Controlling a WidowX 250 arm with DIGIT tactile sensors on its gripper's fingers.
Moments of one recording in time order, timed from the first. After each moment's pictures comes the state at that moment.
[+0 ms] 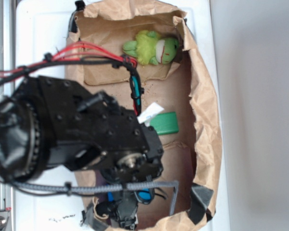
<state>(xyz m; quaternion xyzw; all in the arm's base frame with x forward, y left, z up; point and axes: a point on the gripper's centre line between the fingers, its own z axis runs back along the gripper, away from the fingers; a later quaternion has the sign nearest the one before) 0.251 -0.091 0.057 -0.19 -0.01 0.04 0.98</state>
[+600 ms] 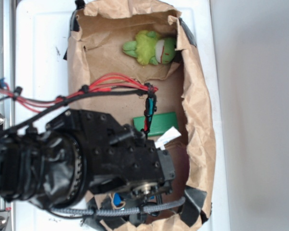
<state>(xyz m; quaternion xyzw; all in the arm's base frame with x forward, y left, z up) 0.259 -0.100 0.040 -0.16 -0.01 0.05 0.99</state>
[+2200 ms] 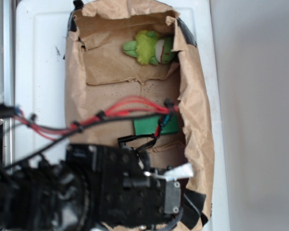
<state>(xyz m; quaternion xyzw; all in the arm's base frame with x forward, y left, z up) 0.277 -0.098 0.028 -0.06 -0.05 0.06 1.00</state>
